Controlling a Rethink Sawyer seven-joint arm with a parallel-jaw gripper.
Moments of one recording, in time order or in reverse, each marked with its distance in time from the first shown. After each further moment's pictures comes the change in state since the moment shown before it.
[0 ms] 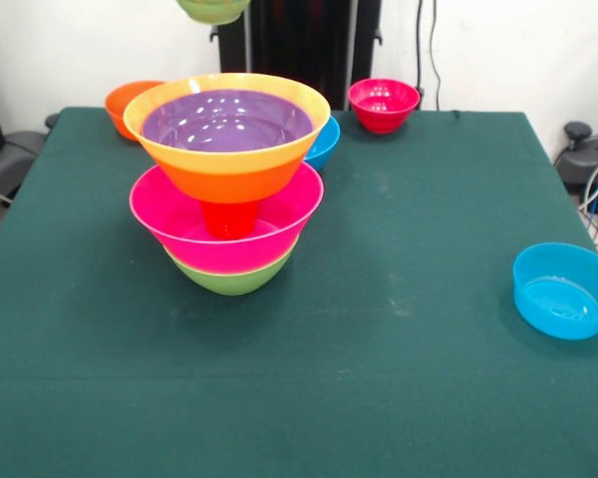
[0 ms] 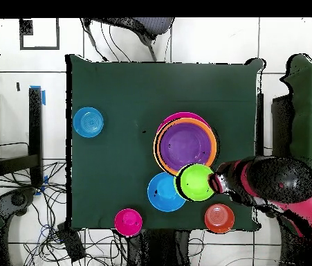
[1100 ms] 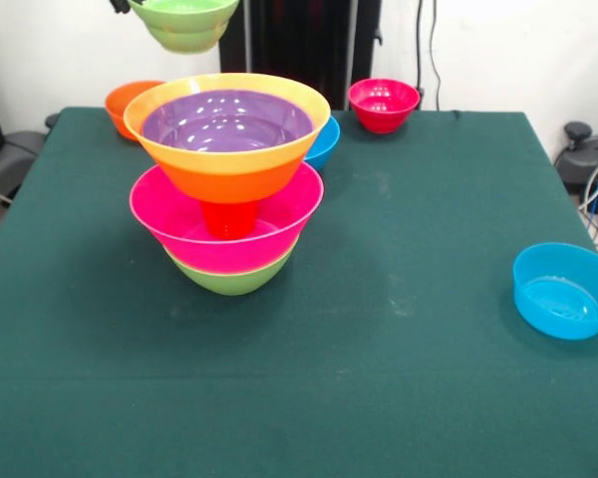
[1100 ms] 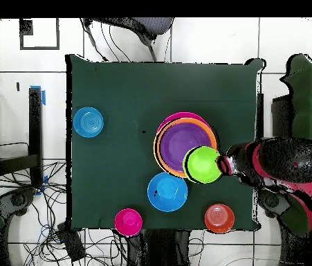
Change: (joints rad) arm 0.000 0.103 0.011 -0.133 0.023 0.004 0.000
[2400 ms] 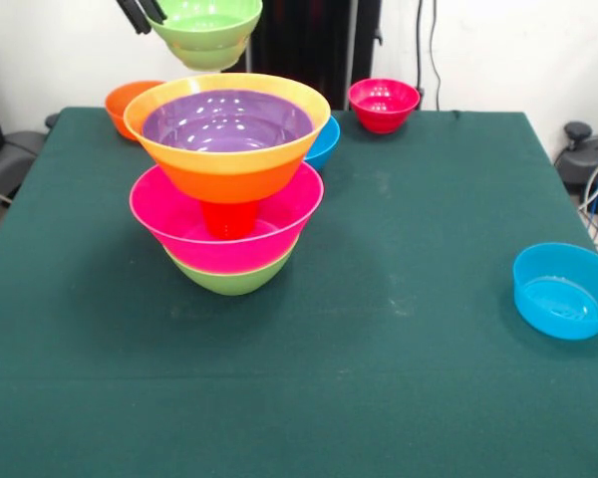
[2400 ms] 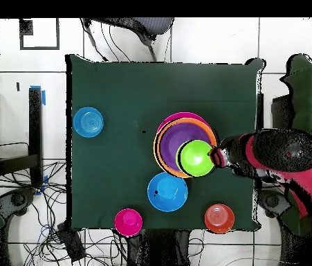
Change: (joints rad) arm 0.021 0.051 0.012 -0.023 0.041 0.000 0.000
